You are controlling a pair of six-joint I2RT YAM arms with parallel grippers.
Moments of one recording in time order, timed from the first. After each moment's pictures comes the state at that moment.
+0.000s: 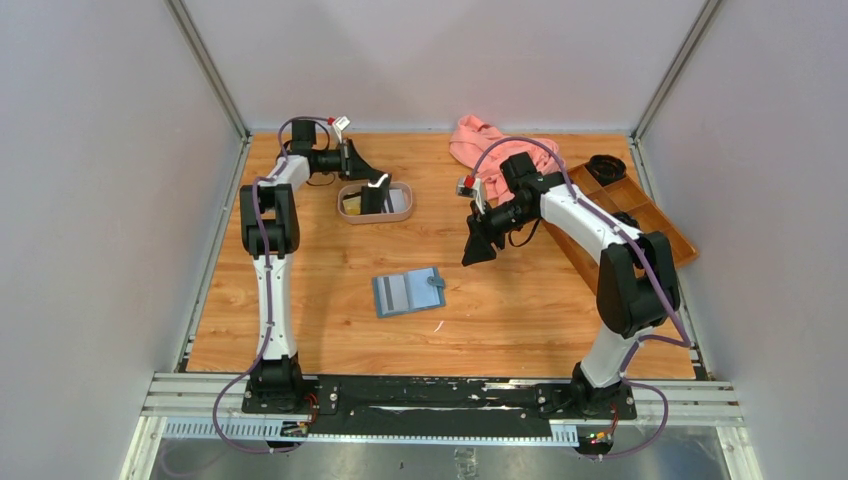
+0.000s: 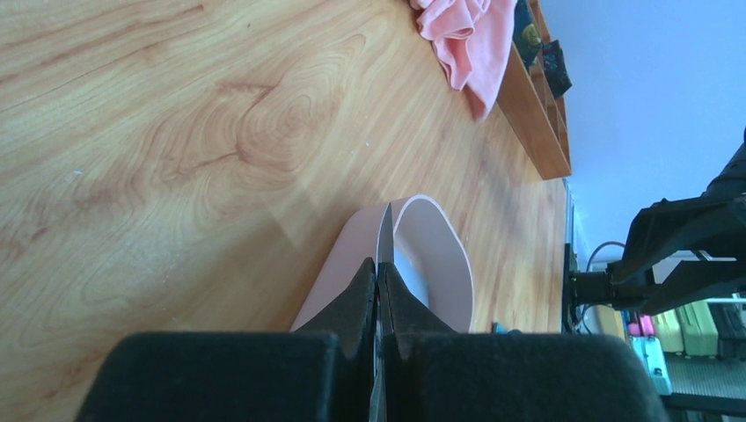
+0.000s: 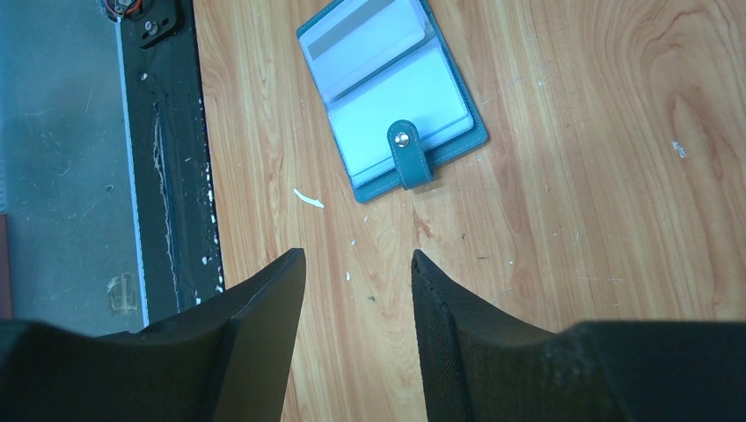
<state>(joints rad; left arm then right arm) 0.04 2.55 2.06 -0.32 1.24 -0.18 0.38 1.73 1.34 -0.85 -0.97 -0.63</state>
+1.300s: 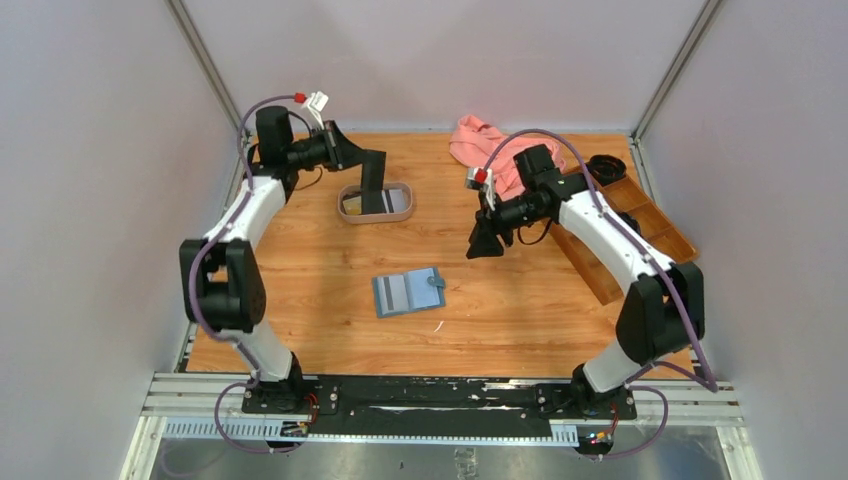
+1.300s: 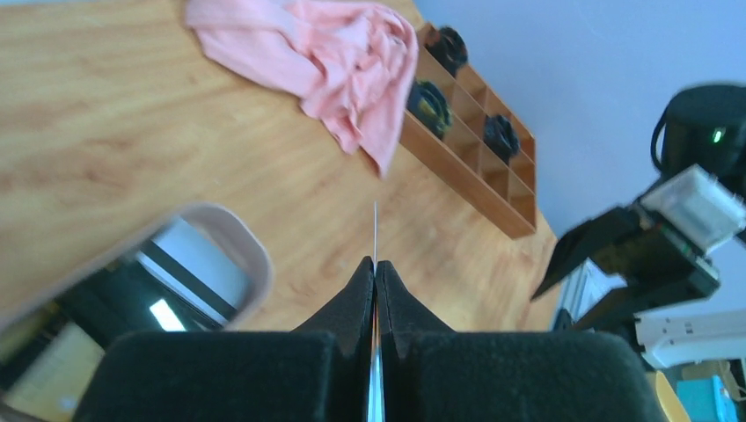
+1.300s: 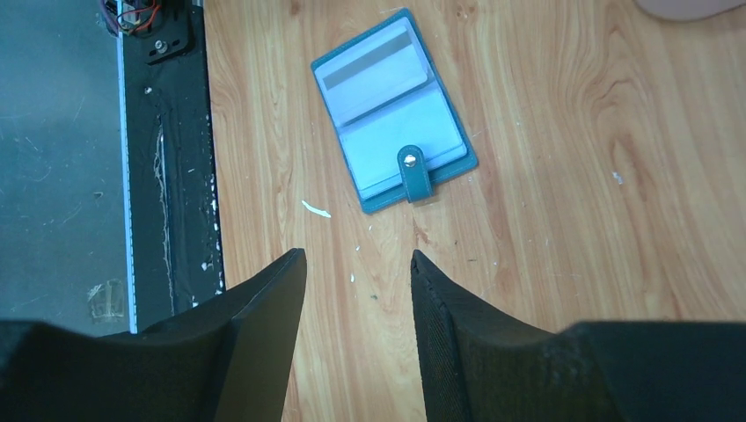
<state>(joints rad) 0.01 1.79 1.43 0.04 0.98 -0.43 0.38 1.60 1.34 -0.85 -0.95 -0.63</state>
